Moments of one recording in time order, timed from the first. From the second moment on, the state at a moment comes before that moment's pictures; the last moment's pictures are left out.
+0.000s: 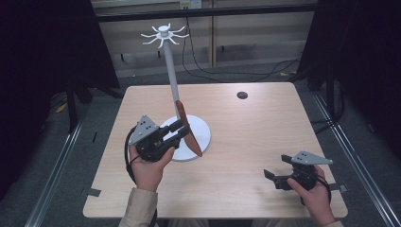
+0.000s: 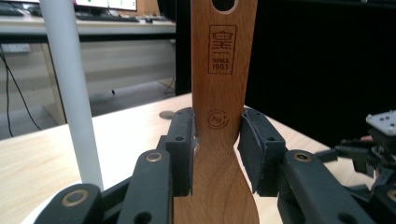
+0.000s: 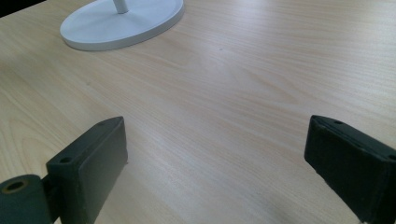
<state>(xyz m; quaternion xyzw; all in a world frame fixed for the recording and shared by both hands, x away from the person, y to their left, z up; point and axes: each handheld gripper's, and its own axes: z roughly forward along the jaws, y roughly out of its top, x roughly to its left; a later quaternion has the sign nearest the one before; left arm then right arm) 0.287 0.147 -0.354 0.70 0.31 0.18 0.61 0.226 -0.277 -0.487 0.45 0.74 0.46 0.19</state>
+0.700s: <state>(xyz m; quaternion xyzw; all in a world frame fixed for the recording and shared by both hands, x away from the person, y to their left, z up) 0.285 0.153 -0.331 0.63 0.33 0.26 0.65 0.226 -0.276 -0.487 0.45 0.74 0.46 0.19</state>
